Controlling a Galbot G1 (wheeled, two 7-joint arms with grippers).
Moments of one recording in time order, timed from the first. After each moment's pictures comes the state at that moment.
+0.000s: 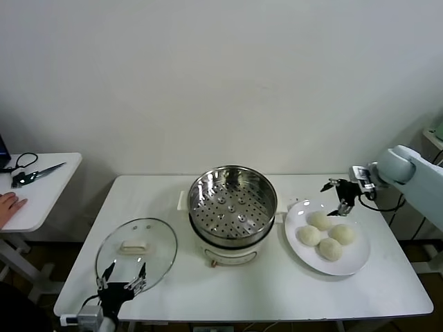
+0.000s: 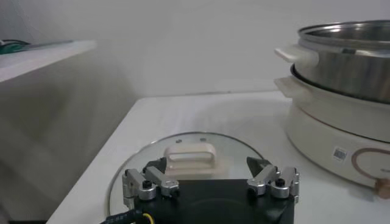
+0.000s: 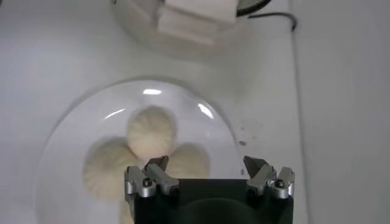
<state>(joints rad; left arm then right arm) 1.70 -1.47 -0.69 -2.06 -0.10 0.27 0.04 0.20 0.69 -0.97 0.99 0.14 0.02 -1.12</state>
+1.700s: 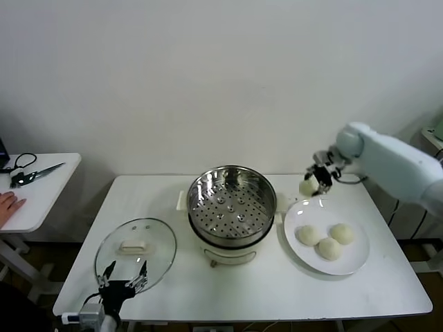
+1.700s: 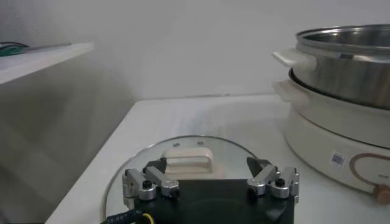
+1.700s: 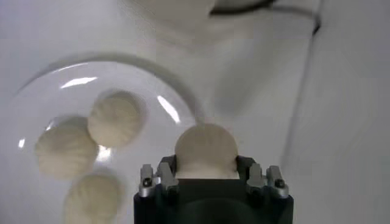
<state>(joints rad) 1.69 -1.48 -0.68 -2.06 -0.09 0.28 0.04 0.61 0.94 -1.27 0.98 0.13 0.28 -1.11</state>
